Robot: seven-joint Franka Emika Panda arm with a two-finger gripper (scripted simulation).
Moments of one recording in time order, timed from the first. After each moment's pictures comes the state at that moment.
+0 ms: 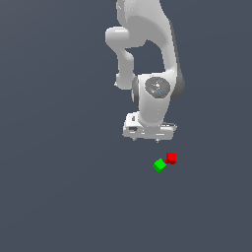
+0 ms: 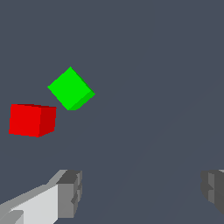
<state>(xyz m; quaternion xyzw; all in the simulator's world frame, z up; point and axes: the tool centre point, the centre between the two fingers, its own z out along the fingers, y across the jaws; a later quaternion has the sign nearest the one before) -0.004 0.088 0.121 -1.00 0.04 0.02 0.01</state>
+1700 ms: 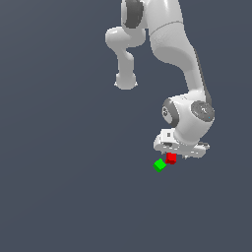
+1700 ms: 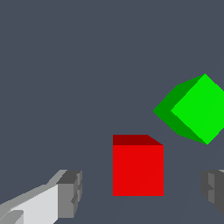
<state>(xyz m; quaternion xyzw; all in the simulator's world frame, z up) 0.039 0.221 0.061 -0.99 0.10 0.00 0.00</state>
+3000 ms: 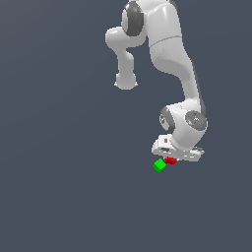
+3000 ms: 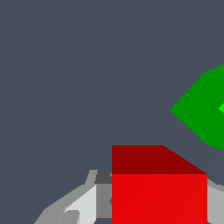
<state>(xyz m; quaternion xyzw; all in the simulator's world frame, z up) 0.038 0.220 0.020 -0.99 0.10 0.00 0.00</state>
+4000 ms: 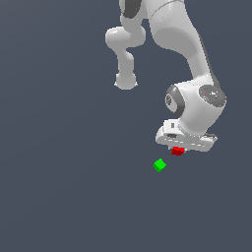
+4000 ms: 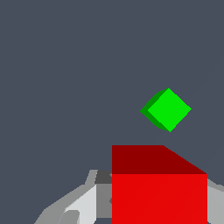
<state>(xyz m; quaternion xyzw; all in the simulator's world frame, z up) 0.038 0.220 0.116 -0.99 0.10 0.00 0.00</state>
